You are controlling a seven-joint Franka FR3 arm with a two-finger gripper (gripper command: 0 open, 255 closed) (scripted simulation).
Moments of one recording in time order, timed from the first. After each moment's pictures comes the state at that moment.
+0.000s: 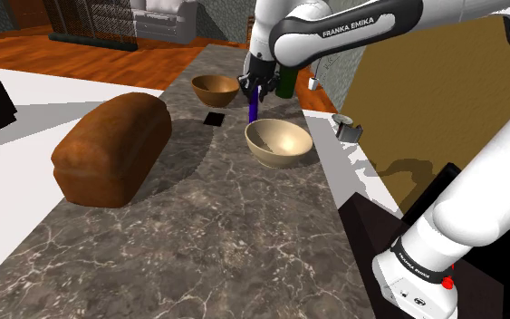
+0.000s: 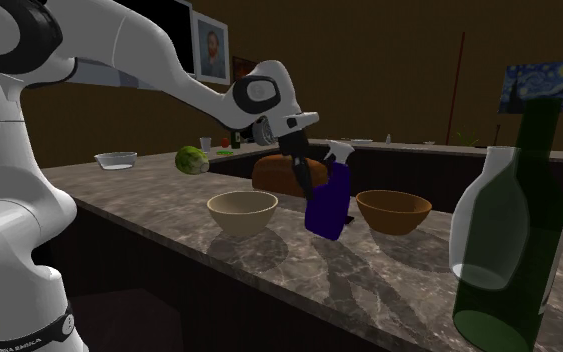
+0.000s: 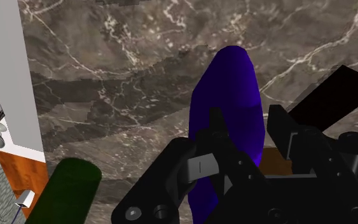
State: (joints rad) arm -0.13 -0.01 0.33 -1.98 -0.33 2.19 0.74
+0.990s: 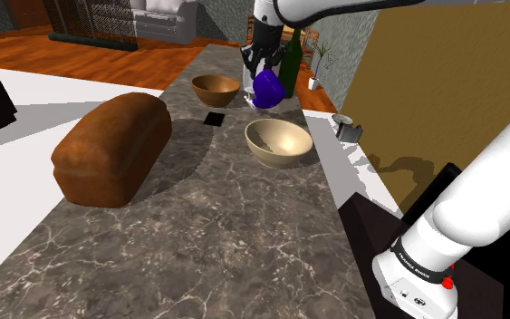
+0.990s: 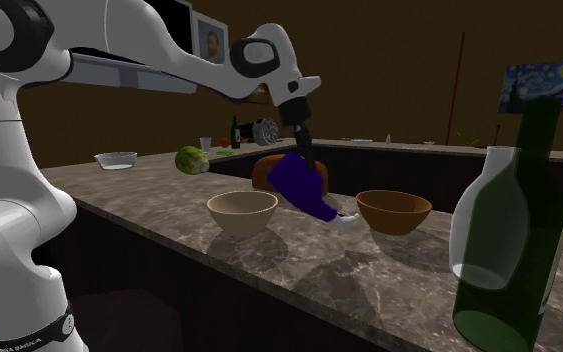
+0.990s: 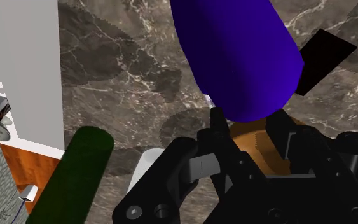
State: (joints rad) arm -0.13 -0.03 0.33 -1.81 -0.29 2.00 0.67
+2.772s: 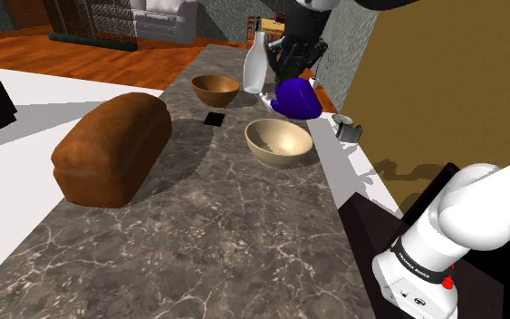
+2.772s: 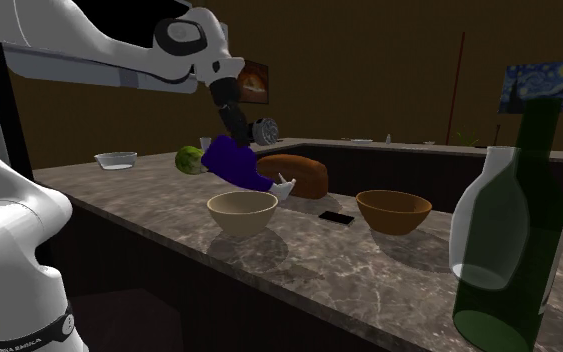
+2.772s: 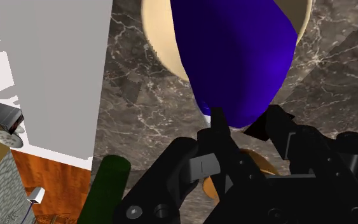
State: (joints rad) arm -0.02 -0.46 0.40 -2.07 -0.14 1.83 0.75
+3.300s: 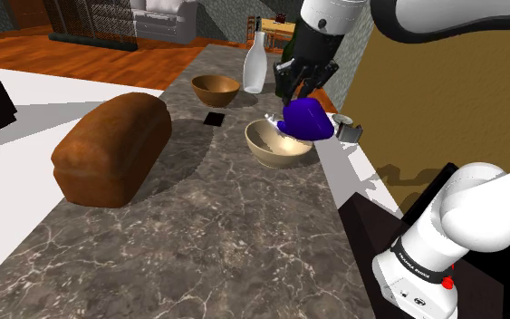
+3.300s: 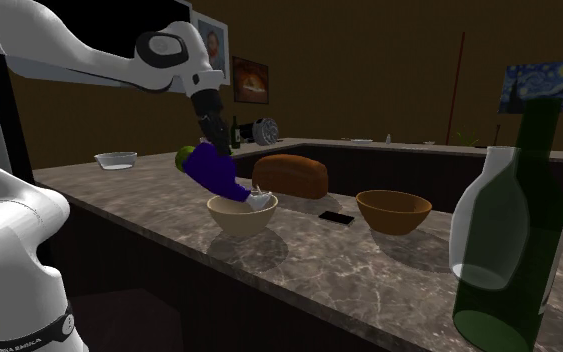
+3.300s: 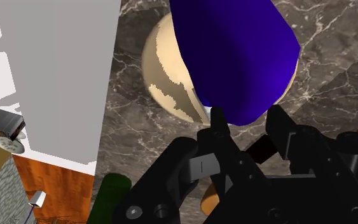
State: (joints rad) arm 0.04 -0.58 0.44 -2.21 -0.09 1.84 0.81
